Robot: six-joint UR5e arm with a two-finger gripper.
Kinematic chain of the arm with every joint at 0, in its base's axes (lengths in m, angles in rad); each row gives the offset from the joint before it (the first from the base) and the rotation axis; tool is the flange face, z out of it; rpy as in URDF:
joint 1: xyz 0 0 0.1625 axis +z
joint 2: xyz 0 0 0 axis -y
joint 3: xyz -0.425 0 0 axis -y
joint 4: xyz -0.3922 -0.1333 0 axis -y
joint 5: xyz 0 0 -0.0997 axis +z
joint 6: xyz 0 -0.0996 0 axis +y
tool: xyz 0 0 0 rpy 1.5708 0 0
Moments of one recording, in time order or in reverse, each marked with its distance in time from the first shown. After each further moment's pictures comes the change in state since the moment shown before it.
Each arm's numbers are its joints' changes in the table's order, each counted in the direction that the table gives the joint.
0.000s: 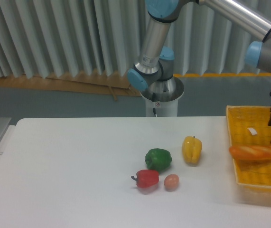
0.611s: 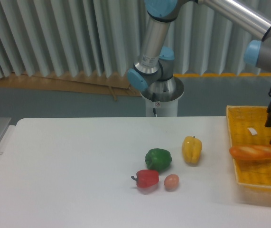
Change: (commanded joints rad) arm -0.009 0.026 -0.011 -0.002 0.093 0.124
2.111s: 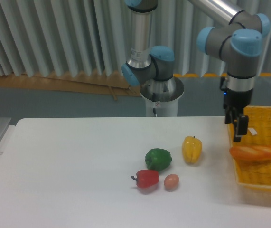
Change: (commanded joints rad) arm -0.324 0.133 0.003 -0.009 -0.132 0.555
